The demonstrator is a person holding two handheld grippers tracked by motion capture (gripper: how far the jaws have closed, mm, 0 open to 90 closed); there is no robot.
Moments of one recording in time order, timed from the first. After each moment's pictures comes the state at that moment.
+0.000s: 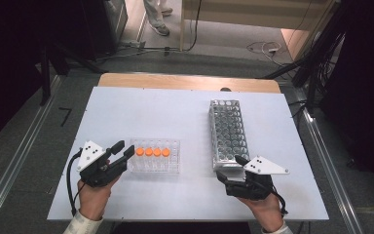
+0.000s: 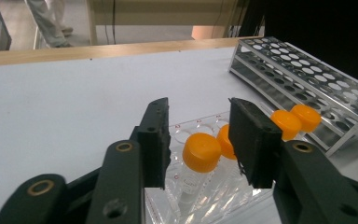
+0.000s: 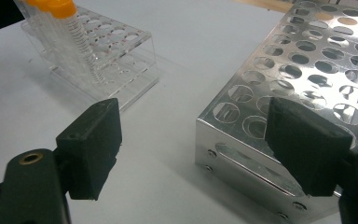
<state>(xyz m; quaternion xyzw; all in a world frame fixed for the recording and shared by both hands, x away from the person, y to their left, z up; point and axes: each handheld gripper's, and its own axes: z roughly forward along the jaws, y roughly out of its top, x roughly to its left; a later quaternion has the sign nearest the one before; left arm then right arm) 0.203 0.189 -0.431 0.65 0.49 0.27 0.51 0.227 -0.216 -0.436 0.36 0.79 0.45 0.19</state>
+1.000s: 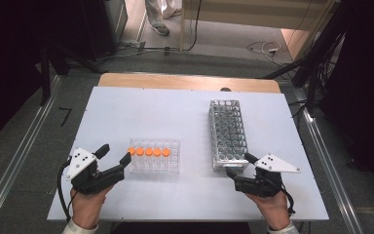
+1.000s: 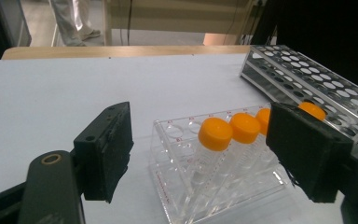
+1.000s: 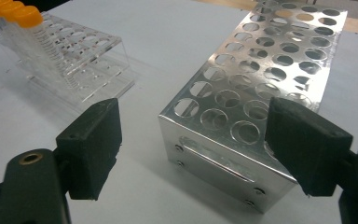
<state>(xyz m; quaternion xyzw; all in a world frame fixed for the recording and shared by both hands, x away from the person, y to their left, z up) 0.185 0.200 -0.435 0.63 0.51 0.29 0.51 0.233 -0.239 -0.435 0.39 0.78 0.45 0.20</state>
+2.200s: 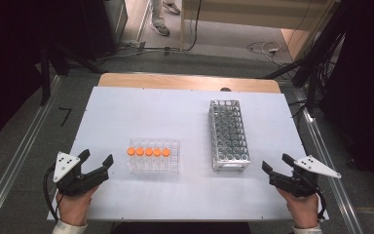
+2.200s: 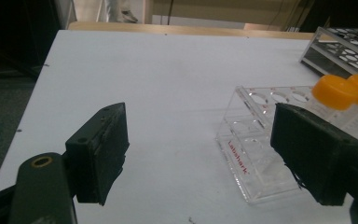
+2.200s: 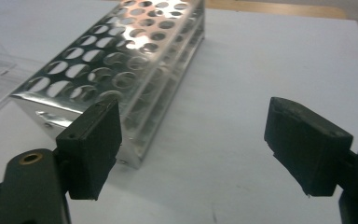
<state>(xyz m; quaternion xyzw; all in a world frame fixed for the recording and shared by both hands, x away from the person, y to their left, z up) 0.185 0.242 -0.465 0.60 0.57 0.31 0.47 0.242 -0.331 -0.448 0.49 0.72 0.43 0.26</state>
